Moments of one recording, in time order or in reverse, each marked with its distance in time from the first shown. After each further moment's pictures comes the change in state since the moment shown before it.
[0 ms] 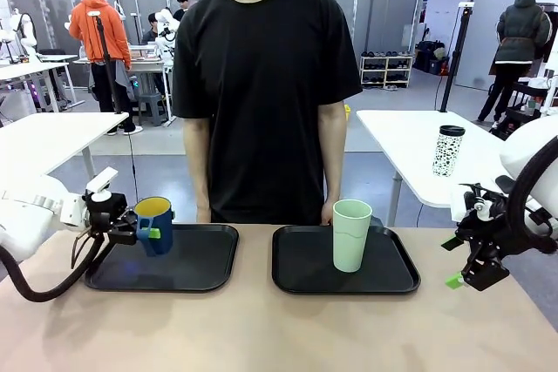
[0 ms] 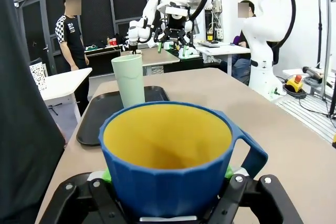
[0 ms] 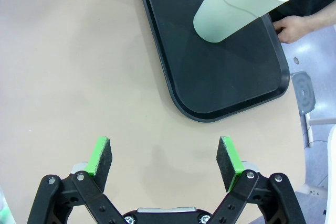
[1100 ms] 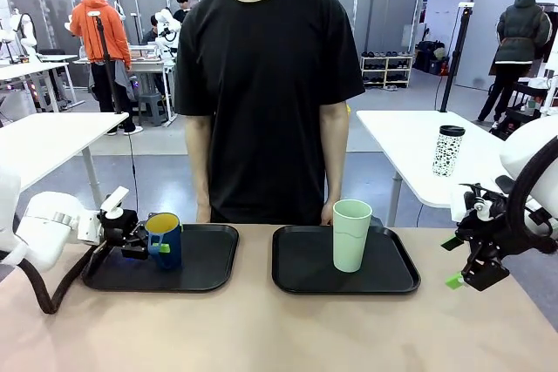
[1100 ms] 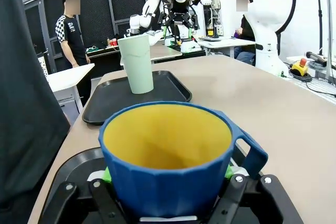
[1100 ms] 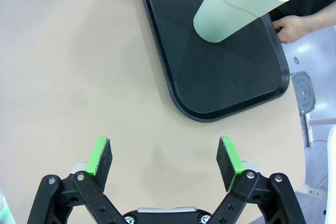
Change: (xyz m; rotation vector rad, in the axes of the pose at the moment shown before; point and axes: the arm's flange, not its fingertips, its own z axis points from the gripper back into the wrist) left arm -0.063 0.027 0.000 -0.007 -0.006 -0.039; right arm 0.000 0.000 0.000 0.000 0.000 0.000
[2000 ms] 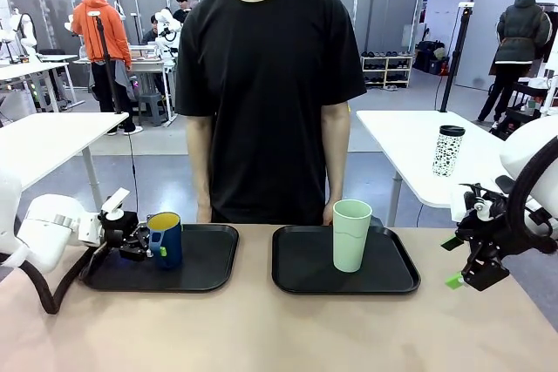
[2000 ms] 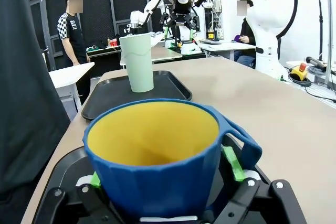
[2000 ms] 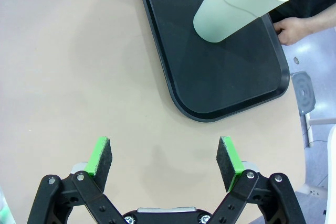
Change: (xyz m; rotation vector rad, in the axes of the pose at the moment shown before) left arm -0.006 0.000 0.004 0.006 -0.010 0.036; right arm 0.000 0.000 0.000 0.000 0.000 0.000
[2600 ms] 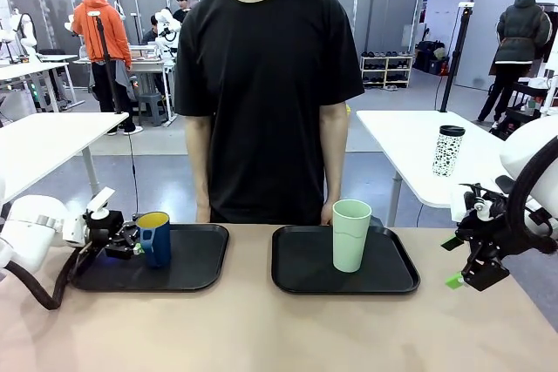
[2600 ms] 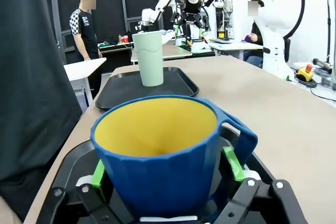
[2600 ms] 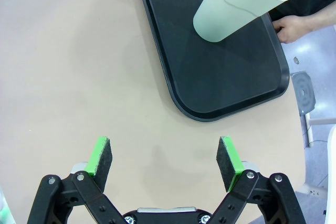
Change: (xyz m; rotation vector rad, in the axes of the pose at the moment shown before) left arm 0.001 -0.007 0.039 0.062 0.012 0.012; right arm 0.000 0.000 0.000 0.000 0.000 0.000
